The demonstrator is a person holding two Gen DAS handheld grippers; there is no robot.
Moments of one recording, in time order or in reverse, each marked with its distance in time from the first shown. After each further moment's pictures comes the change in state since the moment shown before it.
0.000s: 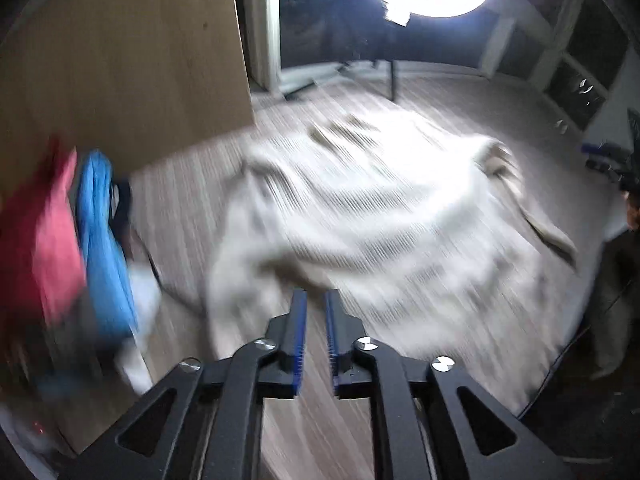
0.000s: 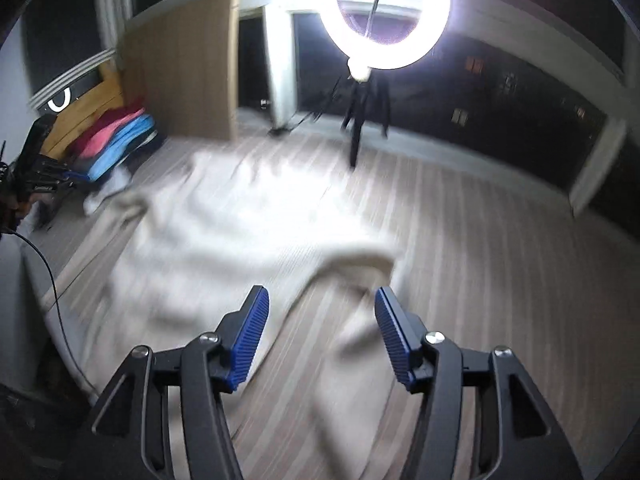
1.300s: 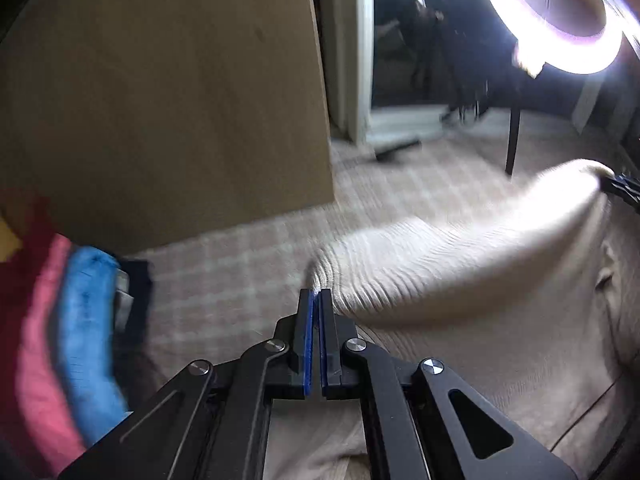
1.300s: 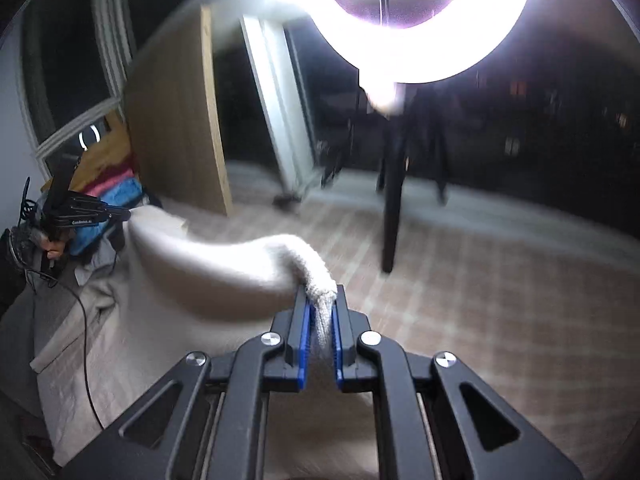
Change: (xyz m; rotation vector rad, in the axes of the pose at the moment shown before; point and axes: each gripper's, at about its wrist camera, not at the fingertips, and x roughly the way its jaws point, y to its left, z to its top) left arm 0.065 0.045 0.096 -0.138 -0.124 0.189; right arm 0.136 -0.069 0.082 -0.006 -0.237 0.231
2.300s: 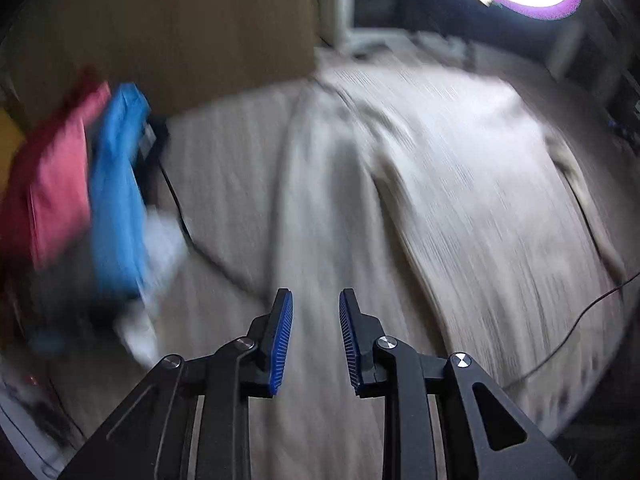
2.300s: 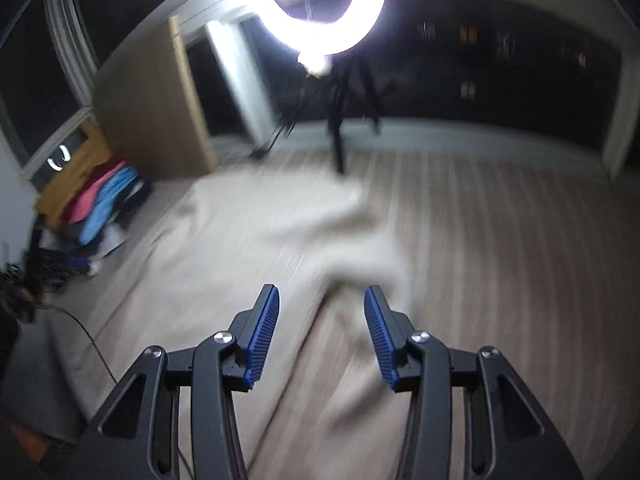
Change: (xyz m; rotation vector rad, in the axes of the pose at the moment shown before) left arm -0.066 -0.011 -0.176 0.029 0.232 -0.090; right arm -0.122 -0.016 -0.085 0.219 0.212 -0.070
